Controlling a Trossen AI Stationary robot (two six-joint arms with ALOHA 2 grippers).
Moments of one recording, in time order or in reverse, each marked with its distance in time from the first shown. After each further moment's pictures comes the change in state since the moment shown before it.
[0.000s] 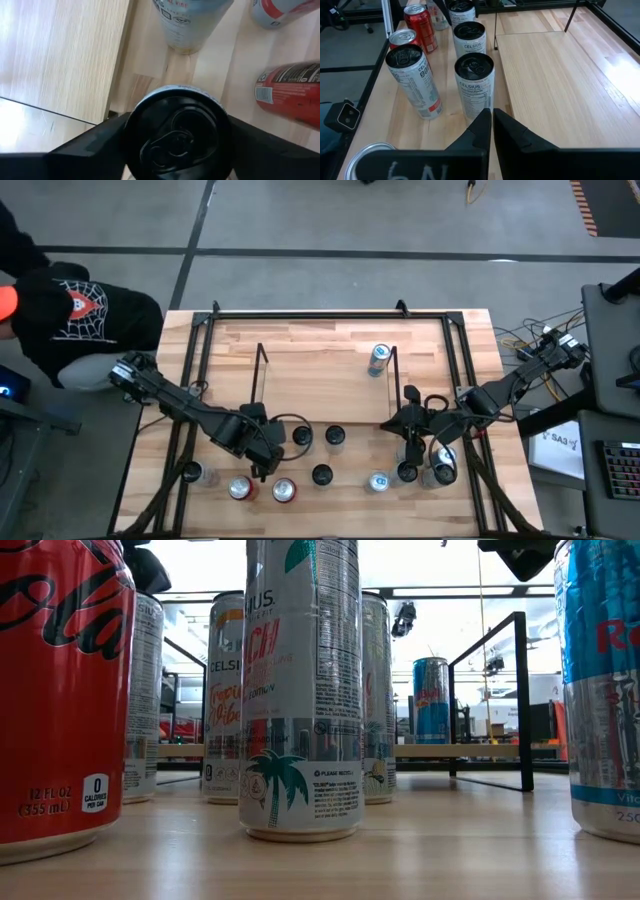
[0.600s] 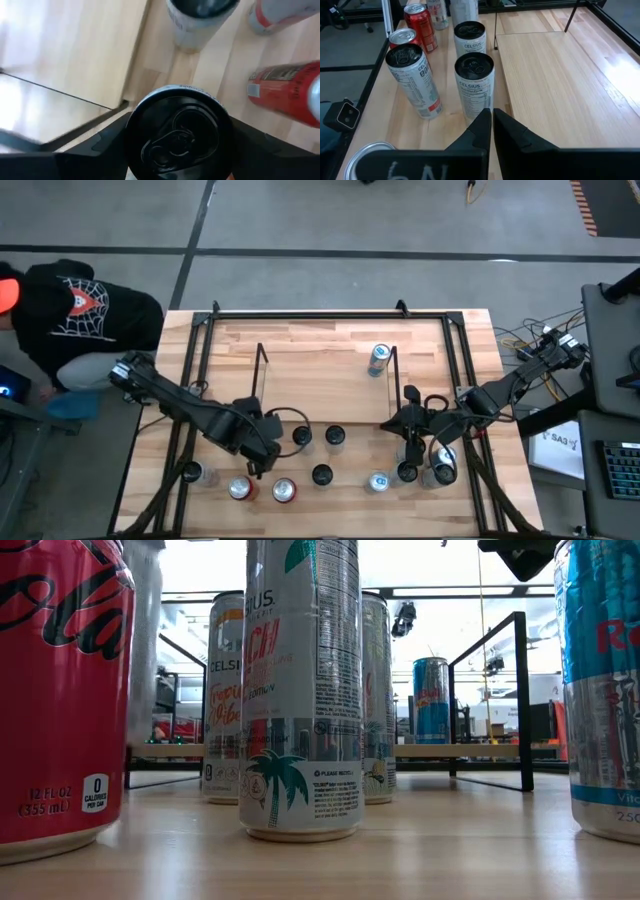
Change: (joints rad) left arm 0.000 -0.005 0.194 -0.207 -0.014 -0.032; right arm 0.000 0.000 -0.001 0.000 0.000 -0.005
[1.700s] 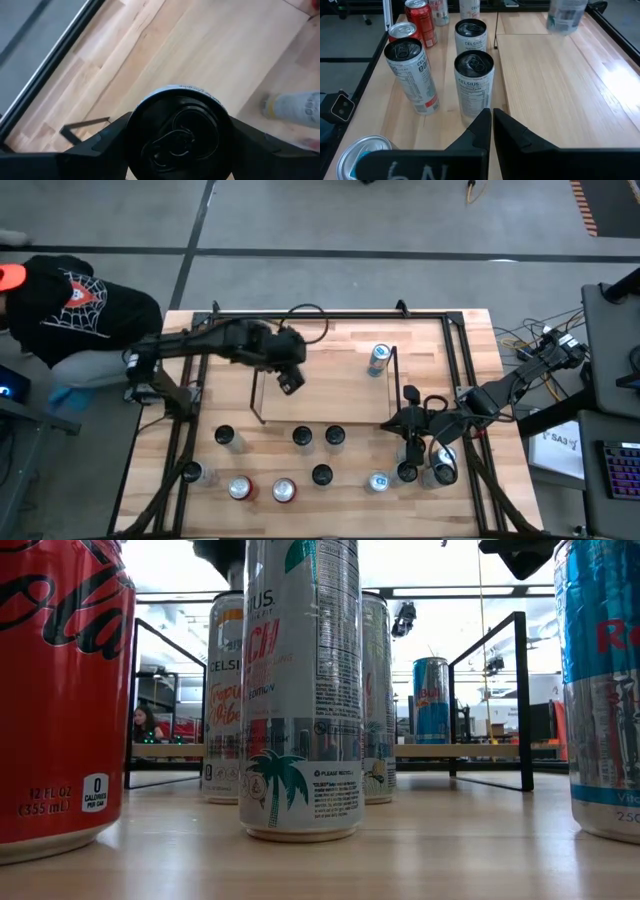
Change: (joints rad) left arm 0.540 0.082 0.382 -0.117 -0.043 0.211; right arm 0.000 0.000 0.000 -0.009 -0.002 -0.050
